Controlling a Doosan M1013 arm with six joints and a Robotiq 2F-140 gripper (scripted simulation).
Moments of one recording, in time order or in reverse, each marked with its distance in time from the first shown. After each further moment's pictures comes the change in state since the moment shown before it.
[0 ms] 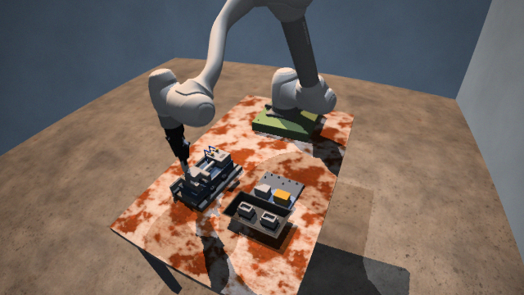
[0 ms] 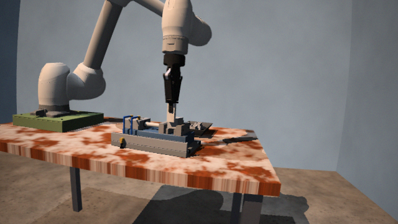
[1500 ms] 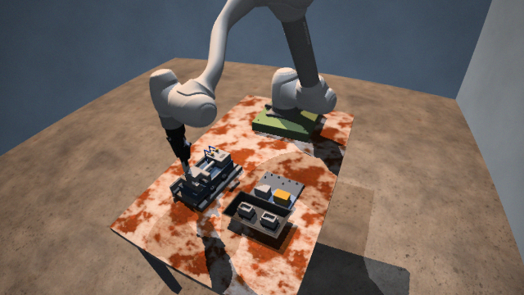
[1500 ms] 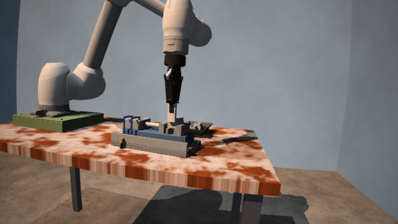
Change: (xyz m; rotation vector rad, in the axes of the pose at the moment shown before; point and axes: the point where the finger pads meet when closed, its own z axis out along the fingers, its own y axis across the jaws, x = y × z) arm 0.000 -0.006 0.001 0.000 -0.001 -0.001
